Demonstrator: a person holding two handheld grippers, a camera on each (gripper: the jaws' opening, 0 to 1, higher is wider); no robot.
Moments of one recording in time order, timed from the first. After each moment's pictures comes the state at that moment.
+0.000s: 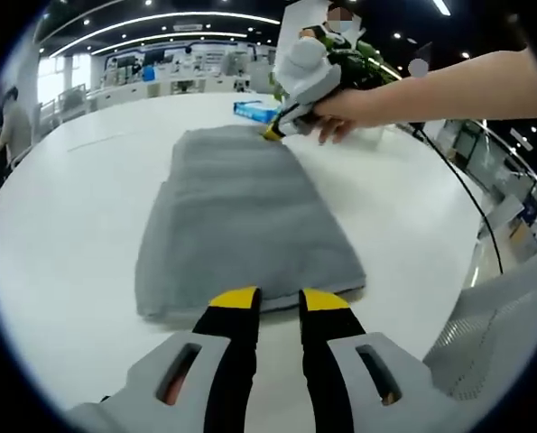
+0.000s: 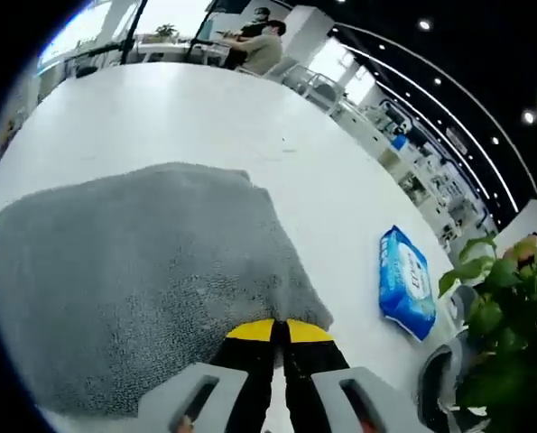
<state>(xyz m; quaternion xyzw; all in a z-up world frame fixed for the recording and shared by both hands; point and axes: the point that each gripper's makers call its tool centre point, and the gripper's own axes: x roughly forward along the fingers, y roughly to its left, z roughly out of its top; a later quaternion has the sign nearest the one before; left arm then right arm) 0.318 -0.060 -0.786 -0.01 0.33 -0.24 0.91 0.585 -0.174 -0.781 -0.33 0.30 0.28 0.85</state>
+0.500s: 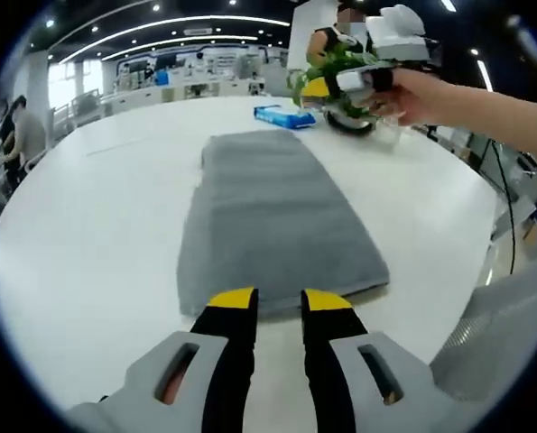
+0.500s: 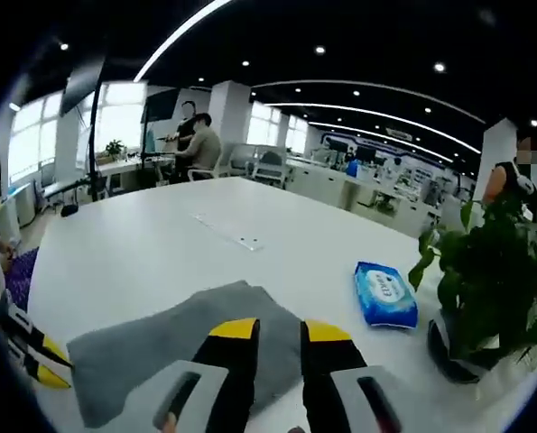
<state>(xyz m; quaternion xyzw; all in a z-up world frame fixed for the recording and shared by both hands) 0.324 -0.021 -0.775 -0.01 0.33 -0.19 0.92 0.516 -0.171 -0.671 -0.13 0.19 0.28 0.93</state>
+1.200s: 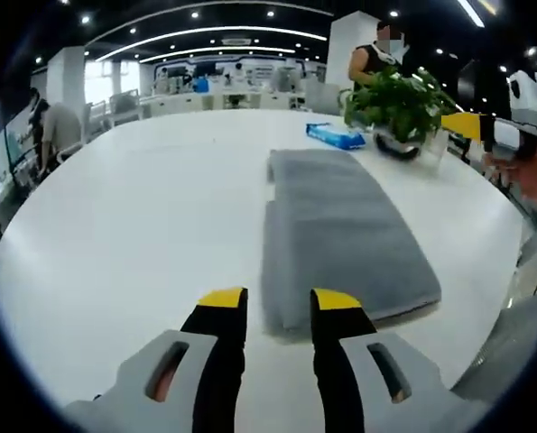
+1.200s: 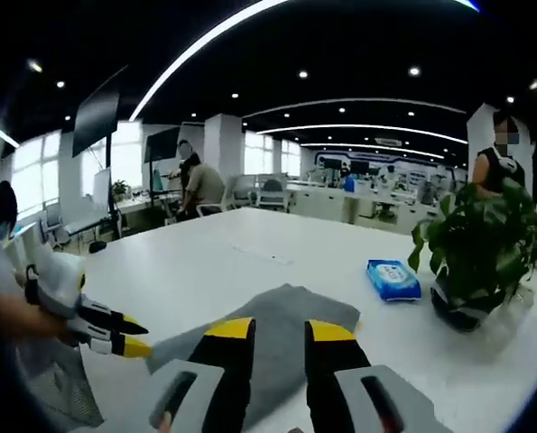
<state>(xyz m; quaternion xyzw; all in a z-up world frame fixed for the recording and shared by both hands) 0.346 0.034 -0.776 -0.02 0.30 -0.12 0.95 0.388 -0.158 -0.651 -0.03 0.16 0.29 0.94</state>
